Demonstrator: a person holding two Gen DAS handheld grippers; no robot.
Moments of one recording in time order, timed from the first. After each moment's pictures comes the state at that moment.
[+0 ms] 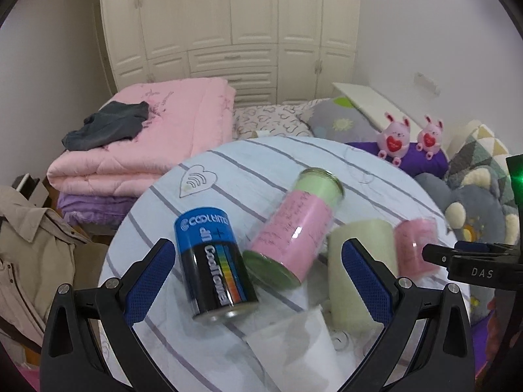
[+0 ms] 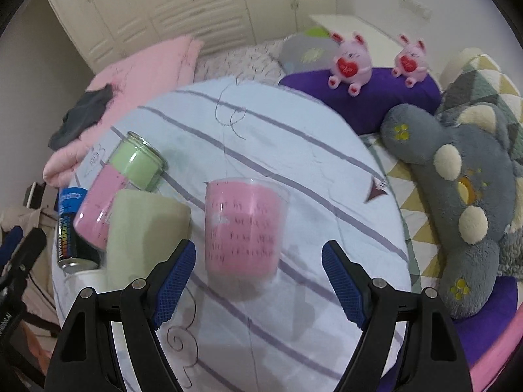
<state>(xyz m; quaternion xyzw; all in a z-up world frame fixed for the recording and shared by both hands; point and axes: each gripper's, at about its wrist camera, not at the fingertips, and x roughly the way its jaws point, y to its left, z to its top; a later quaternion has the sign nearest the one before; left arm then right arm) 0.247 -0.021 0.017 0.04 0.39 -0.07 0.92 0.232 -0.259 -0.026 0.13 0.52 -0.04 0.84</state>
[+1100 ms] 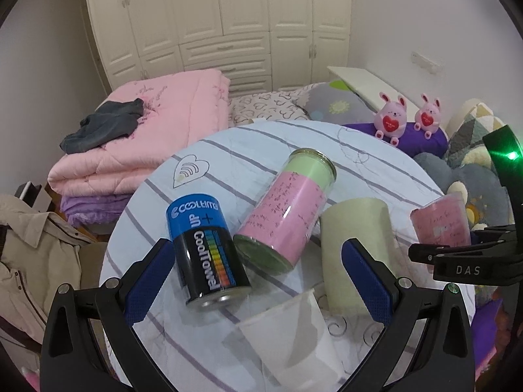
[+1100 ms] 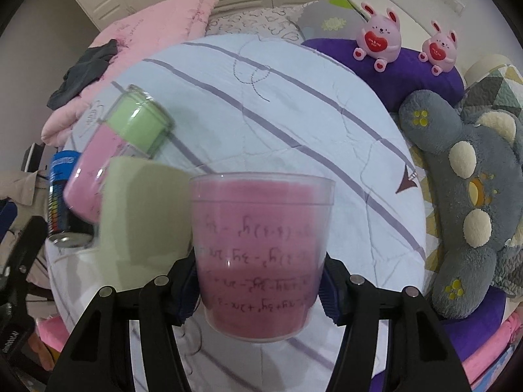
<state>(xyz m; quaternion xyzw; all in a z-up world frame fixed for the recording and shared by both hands) 0.235 -0.035 0.015 0.07 0.41 -0.08 0.91 0.244 -0.237 -0.034 0.10 0.59 -0.01 0.80</state>
